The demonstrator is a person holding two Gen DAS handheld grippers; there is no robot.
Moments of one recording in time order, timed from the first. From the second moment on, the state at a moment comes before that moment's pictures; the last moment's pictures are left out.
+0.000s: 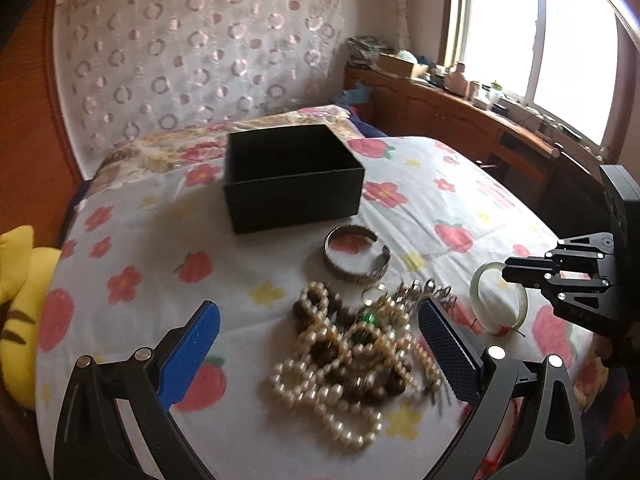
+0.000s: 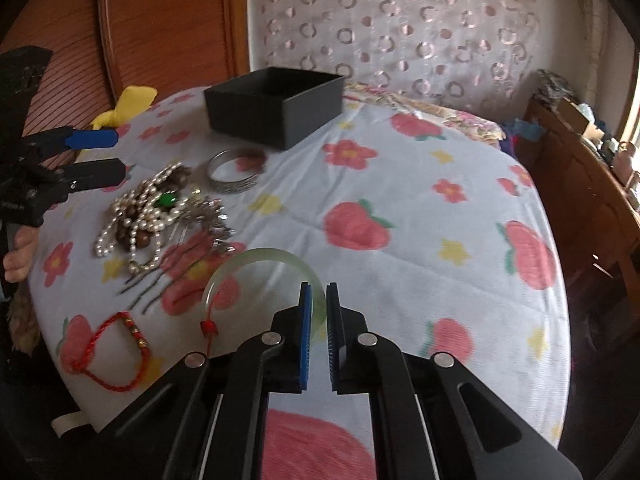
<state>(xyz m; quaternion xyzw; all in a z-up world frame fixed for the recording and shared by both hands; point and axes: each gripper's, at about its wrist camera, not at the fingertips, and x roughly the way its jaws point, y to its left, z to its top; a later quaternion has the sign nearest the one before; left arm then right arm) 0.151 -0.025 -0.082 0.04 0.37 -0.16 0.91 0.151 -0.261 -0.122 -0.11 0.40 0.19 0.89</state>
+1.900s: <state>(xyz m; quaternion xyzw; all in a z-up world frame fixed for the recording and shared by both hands) 0.269 -0.043 -0.032 0.05 0.38 -0.19 0.90 0.224 -0.250 -0.068 -0.11 0.34 0.21 0.91</state>
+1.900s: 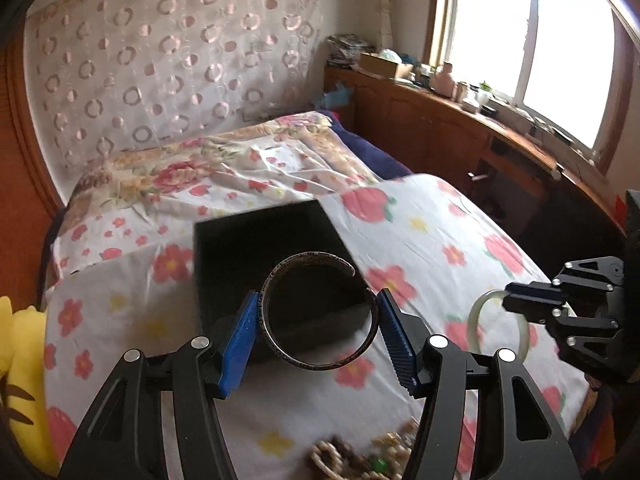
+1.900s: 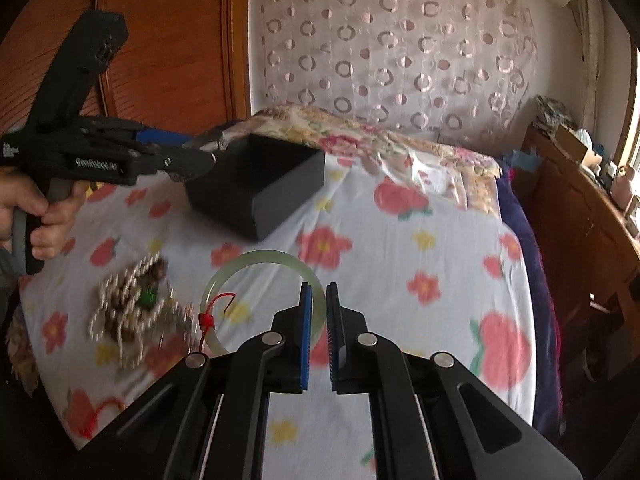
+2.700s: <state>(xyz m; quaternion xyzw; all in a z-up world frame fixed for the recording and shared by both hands) 0.306 0.027 -0.035 0.00 0.35 -0.15 0.92 0.344 -0.182 -0.059 -0.12 0.33 0.26 0.90</state>
